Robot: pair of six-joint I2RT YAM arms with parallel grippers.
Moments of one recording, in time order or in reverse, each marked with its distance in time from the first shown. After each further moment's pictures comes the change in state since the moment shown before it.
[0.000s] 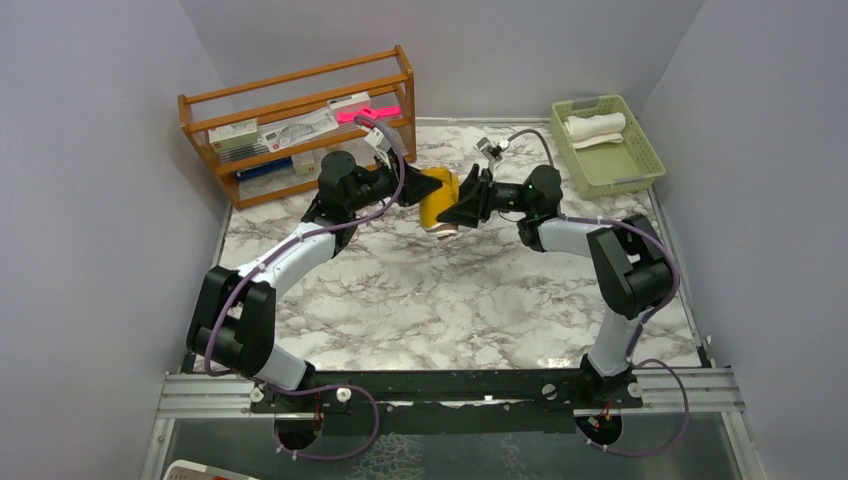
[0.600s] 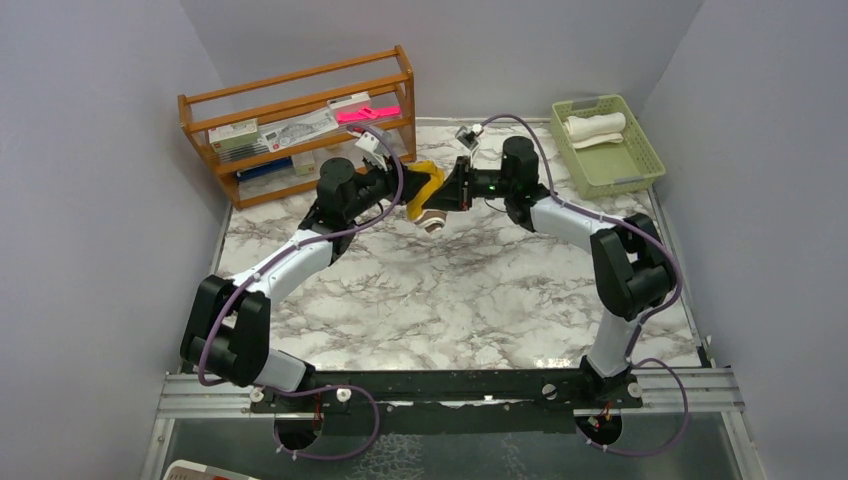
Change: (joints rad) left arm -0.021 -0.065 -0.060 -0.043 -0.236 0.137; right arm 0.061 -0.009 0.244 -0.694 0.094 -0.317
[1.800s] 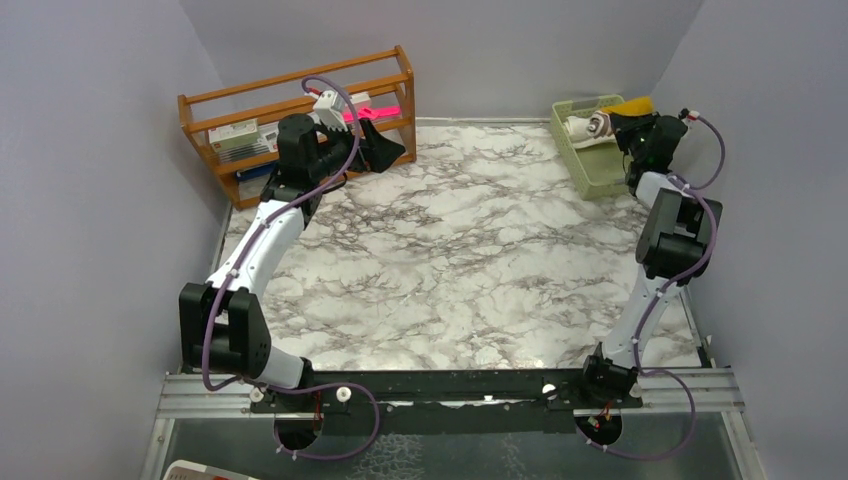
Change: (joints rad) left arm 0.227 0.011 0.288 -0.406 0.122 -0.075; right arm -0.761 0.254 0.220 0.044 0.824 0.472
